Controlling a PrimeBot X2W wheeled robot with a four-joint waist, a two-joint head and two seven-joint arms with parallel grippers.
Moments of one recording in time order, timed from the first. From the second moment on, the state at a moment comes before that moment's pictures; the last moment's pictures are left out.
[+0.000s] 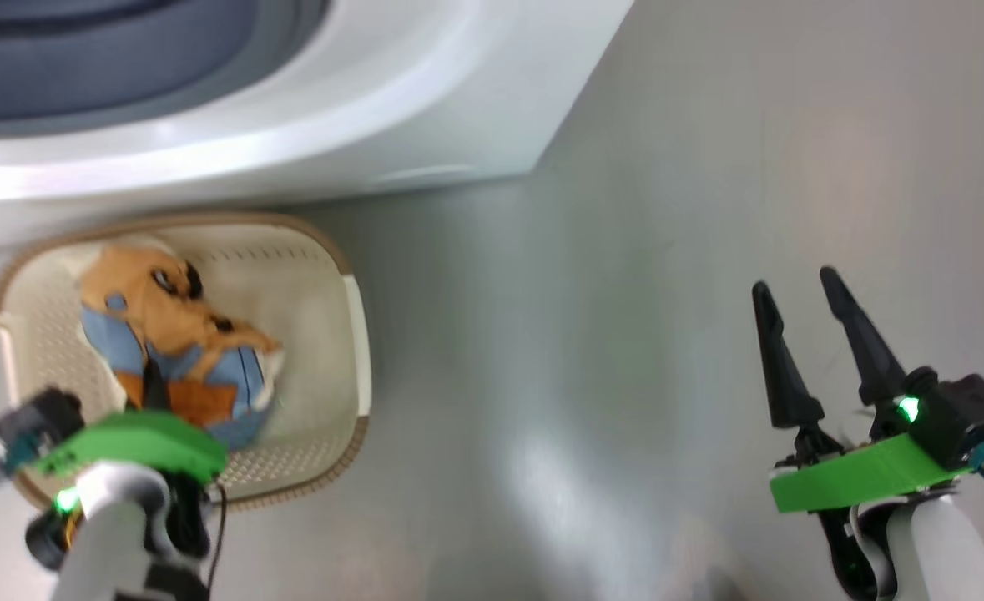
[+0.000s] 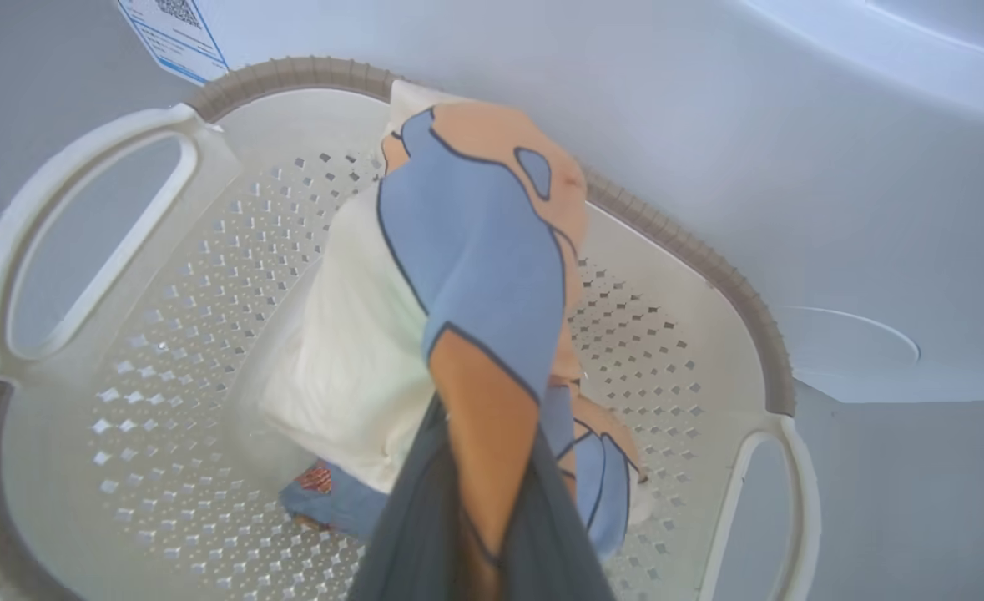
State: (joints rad) left arm -0.60 0.05 0.07 0.91 -0.56 0.02 -0.25; right arm -0.20 -0.10 0.02 0.03 0.22 0.13 -0.26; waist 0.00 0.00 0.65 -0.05
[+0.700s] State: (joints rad) left arm -0.02 0.03 -0.04 0.33 -0.51 0.08 -0.25; right arm 0.02 -0.07 0.02 0.08 0.24 0.13 -0.26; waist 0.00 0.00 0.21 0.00
